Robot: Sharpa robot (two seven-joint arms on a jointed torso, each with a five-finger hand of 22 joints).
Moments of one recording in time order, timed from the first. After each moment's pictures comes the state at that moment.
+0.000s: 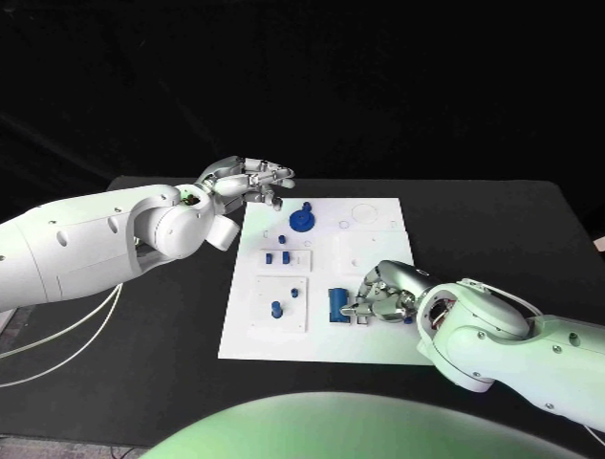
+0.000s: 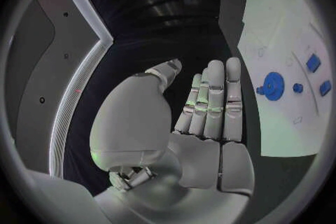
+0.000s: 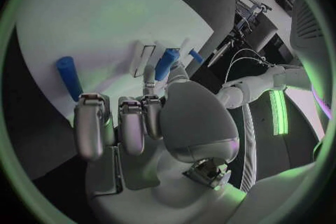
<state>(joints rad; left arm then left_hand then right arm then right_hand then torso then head) 1.13 -0.90 -0.03 1.45 -0.11 -0.11 0.25 1.30 -0.20 0.44 0.14 0.17 0.83 0.19 0.24 0.39 1.07 0.13 0.13 0.15 1.09 0.06 1.05 0.46 0.17 1.06 0.16 0.37 1.21 1.02 -0.81 -0.15 1.80 -1.38 -0.36 -0.54 1.27 0.01 -0.18 0.29 0.15 1.03 0.04 0.46 0.56 1.46 -0.02 1.44 1.31 1.47 -0.08 1.56 1.31 0.04 1.47 0.04 1.45 1.31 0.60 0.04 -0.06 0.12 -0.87</state>
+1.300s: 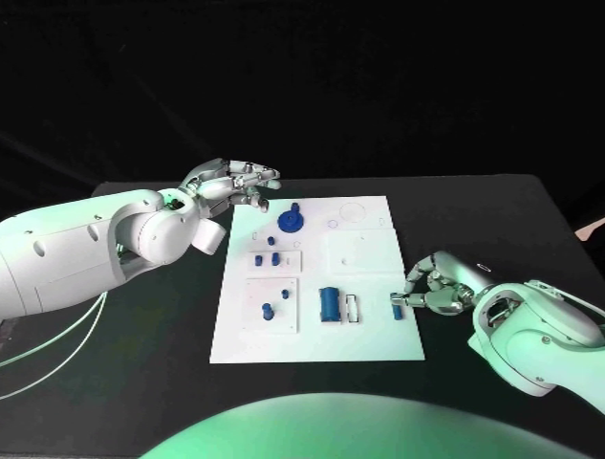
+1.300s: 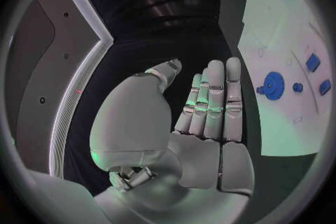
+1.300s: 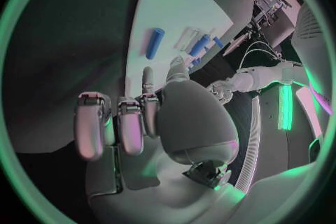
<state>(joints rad) 1.13 -0.91 -0.03 1.45 -0.11 -0.11 0.25 1.30 -0.20 0.44 0.14 0.17 0.83 0.19 0.24 0.39 1.07 0.13 0.13 0.15 1.09 0.06 1.05 0.46 0.17 1.06 0.16 0.37 1.21 1.01 -1.05 -0.15 1.87 -1.43 -0.47 -0.51 1.33 0.02 -0.30 0.29 0.22 0.98 0.07 0.43 0.58 1.45 -0.01 1.41 1.31 1.47 -0.07 1.56 1.31 0.05 1.47 0.04 1.44 1.31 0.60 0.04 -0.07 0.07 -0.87</state>
